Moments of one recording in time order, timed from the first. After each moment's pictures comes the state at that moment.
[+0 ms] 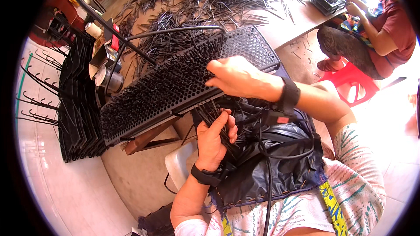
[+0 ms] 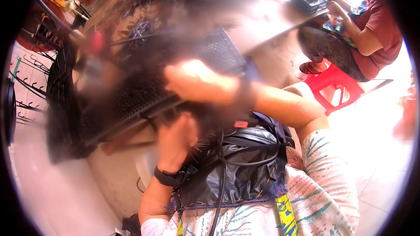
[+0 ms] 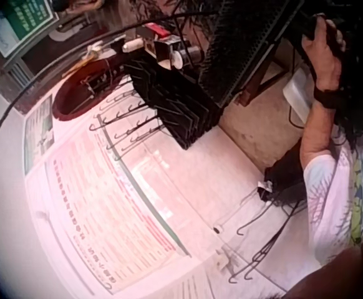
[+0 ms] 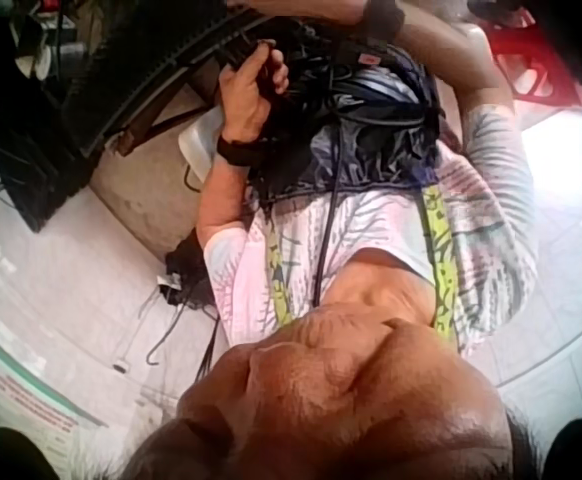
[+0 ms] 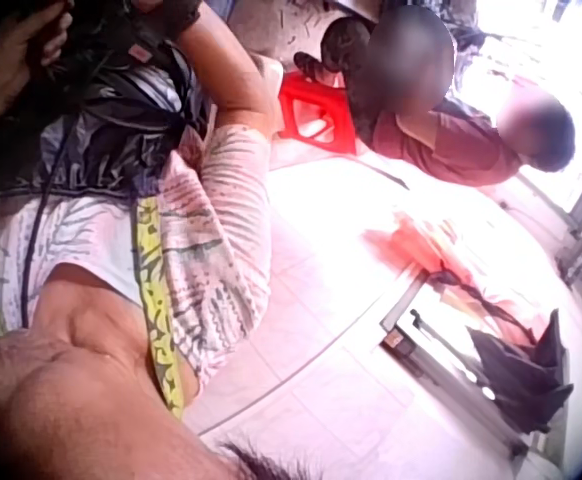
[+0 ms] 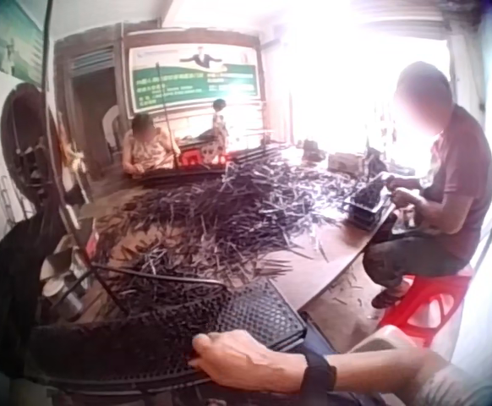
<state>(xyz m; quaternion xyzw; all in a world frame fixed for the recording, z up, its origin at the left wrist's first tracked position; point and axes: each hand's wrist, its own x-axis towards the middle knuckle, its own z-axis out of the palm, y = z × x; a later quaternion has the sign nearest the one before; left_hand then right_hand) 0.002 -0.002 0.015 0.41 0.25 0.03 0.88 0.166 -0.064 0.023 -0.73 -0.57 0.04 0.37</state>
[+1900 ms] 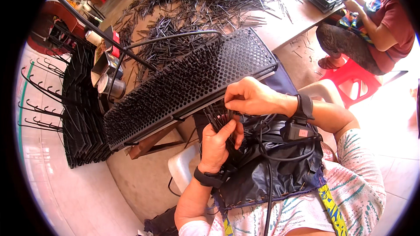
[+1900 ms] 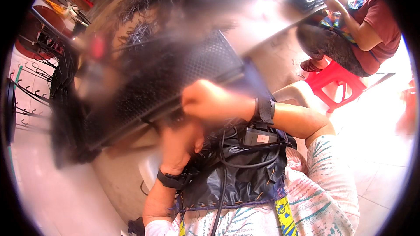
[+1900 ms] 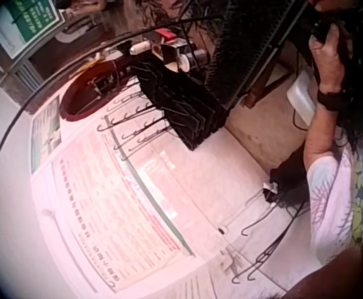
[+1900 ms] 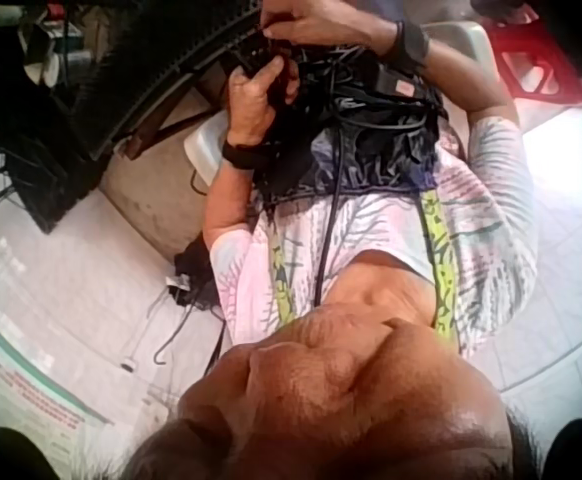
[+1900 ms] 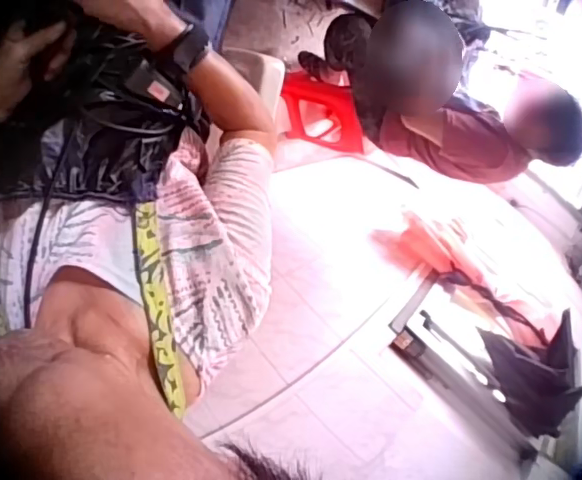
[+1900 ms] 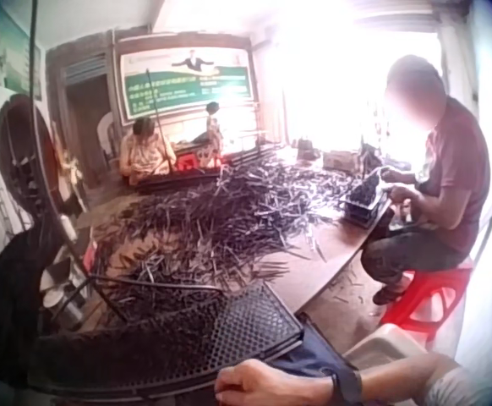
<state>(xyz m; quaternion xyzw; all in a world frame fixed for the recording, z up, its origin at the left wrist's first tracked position) 0.000 0.000 0.013 0.48 0.16 -0.02 0.86 0.138 -0.104 0.038 -0.66 -0.52 0.23 0.50</state>
